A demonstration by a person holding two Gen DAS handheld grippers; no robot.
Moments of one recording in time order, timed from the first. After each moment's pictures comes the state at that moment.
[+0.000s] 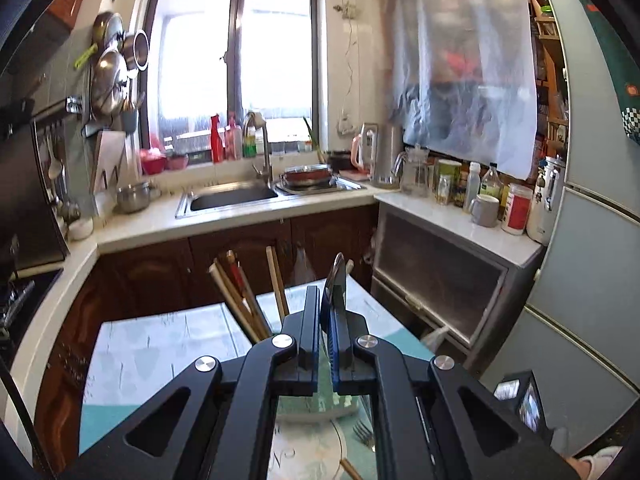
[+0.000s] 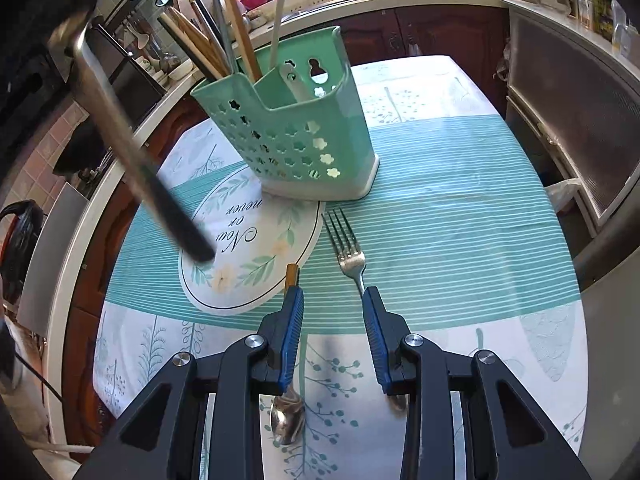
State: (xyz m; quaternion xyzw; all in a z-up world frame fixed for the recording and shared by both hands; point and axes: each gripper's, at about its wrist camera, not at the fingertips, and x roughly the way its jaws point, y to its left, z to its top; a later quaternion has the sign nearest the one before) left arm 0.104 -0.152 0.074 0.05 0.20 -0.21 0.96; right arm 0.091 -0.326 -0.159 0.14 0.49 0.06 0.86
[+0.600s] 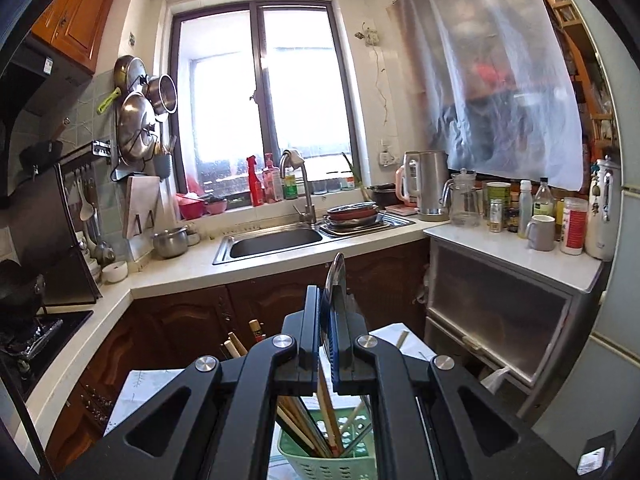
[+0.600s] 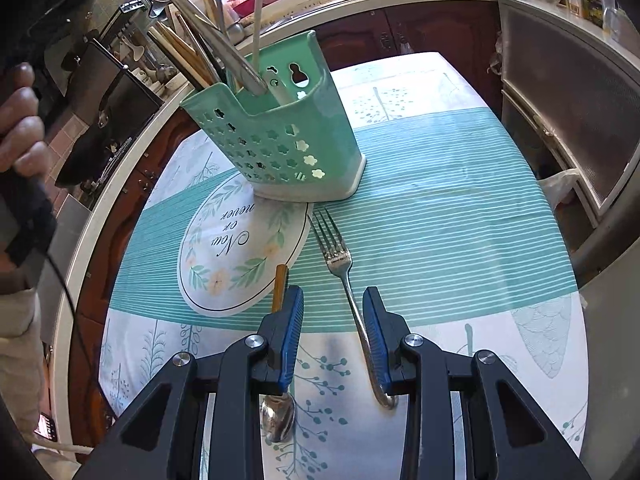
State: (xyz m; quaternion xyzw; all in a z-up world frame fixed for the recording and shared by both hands) left arm 0.166 -0.190 0.063 0.09 0.11 -0.13 0.98; right arm 0.085 -0.337 -0.163 0.16 0.48 0.05 0.86
